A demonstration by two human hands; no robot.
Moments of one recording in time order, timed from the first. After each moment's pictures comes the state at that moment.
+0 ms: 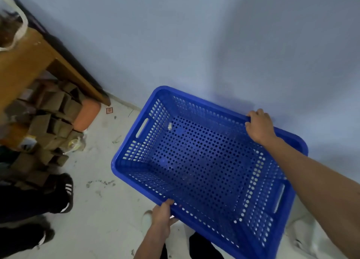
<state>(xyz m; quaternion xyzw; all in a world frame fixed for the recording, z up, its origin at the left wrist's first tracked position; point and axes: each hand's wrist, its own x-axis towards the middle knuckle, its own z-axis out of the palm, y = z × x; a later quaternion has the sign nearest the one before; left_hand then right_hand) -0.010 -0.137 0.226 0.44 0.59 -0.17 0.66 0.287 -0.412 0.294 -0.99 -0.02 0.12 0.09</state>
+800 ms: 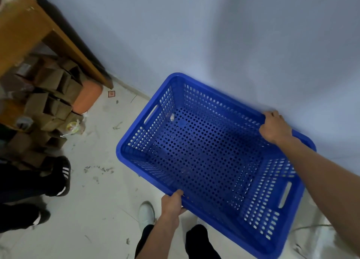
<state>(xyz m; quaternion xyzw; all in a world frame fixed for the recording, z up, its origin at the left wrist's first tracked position) 0.025 -0.150 0.191 0.43 0.60 -0.16 0.66 0.318 -0.415 0.229 -0.98 0.00 0.21 0.04</state>
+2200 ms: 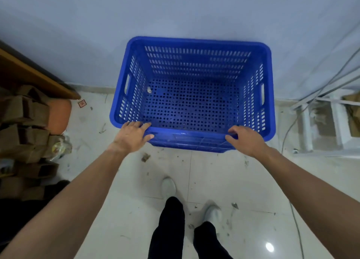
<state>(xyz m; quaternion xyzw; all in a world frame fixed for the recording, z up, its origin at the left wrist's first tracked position) 0.052 0.032 0.210 0.94 -0.20 -0.26 -0.07 -0.046 -0.362 0.213 -0.95 0.10 0.24 0.18</state>
